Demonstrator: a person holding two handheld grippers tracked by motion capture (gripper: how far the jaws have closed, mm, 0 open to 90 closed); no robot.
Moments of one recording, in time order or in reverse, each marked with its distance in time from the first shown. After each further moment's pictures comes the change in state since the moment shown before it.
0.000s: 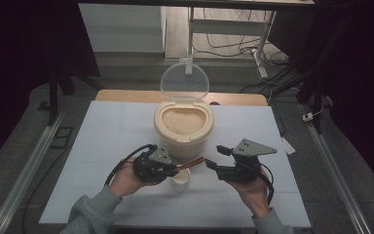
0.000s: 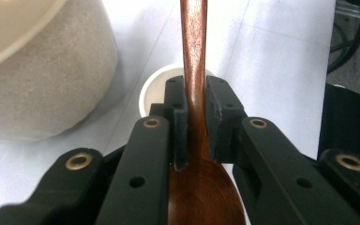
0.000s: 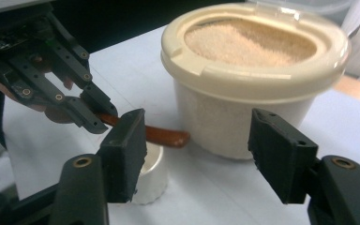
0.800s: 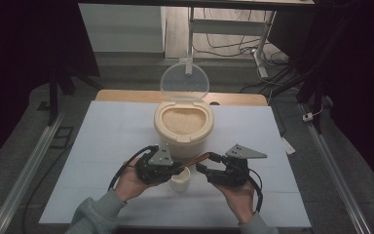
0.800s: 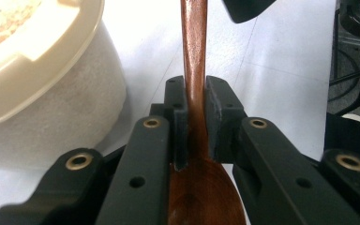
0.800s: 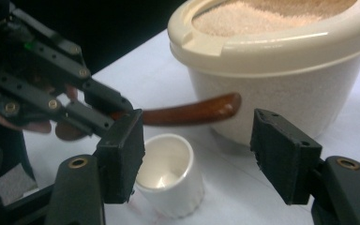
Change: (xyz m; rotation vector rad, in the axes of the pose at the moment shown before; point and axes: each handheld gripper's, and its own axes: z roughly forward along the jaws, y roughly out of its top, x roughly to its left) left arm -0.013 0.008 -0.003 -0.120 0.066 0.011; right arm 0.014 -0.018 0.024 -0.032 0.032 0.213
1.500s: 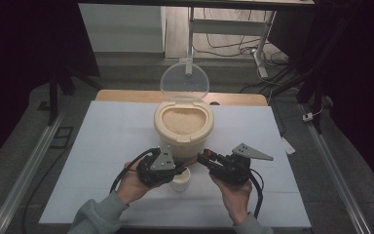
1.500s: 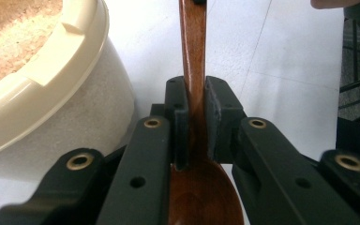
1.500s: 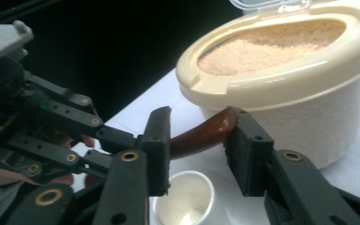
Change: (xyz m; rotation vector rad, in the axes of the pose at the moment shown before) left arm -0.011 0.005 -0.002 -0.030 0.067 0.043; right arm 0.002 0.003 -0.003 -0.149 0.045 0.127
